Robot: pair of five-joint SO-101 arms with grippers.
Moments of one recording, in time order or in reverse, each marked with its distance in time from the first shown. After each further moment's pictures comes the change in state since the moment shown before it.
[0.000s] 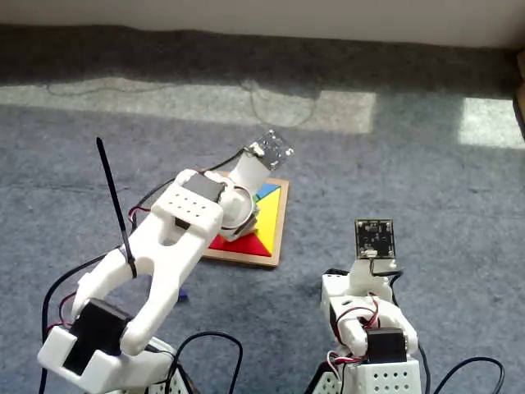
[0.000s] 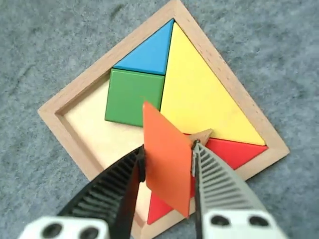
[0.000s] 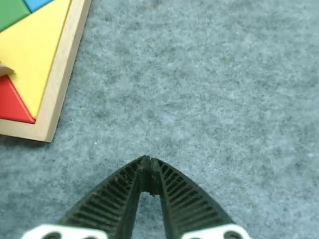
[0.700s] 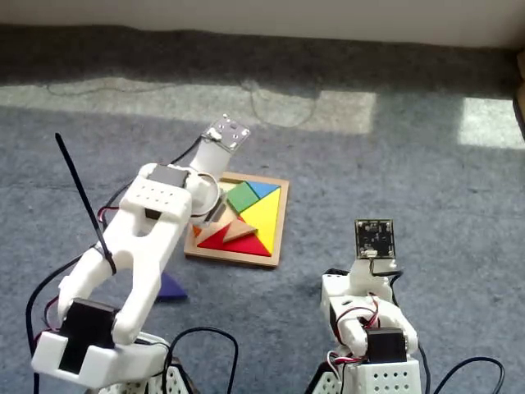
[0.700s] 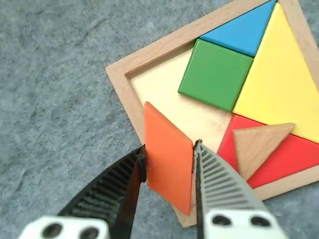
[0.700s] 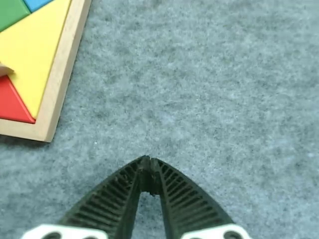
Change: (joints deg) left arm -12.1 -0.5 0.1 0.0 0.0; right arm 0.0 0.0 0.0 0.0 0.0
